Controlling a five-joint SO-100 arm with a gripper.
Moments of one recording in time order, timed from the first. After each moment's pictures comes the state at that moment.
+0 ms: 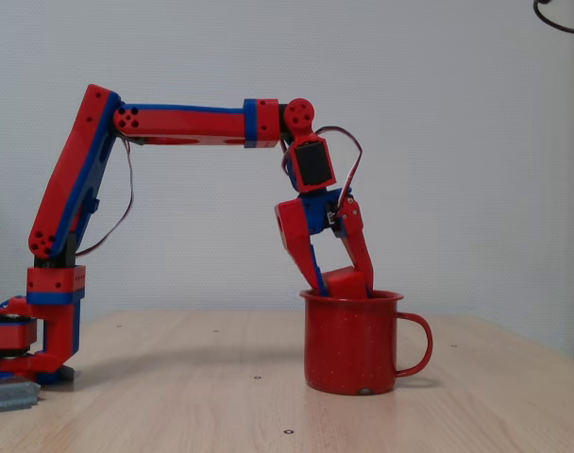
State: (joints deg) arm -6.5 69.0 67.1 75.3 1.9
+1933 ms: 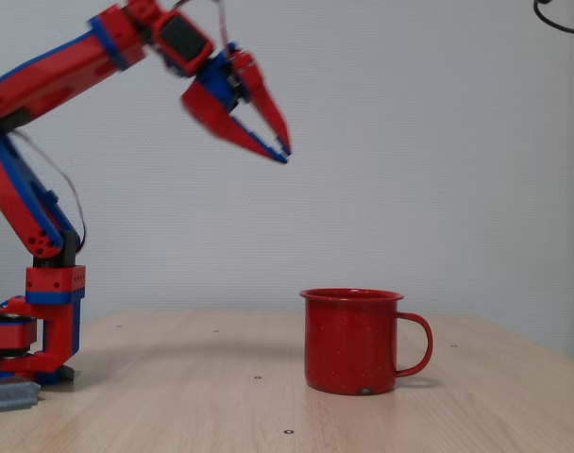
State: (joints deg) arm -5.0 124.9 93.6 70.9 1.2
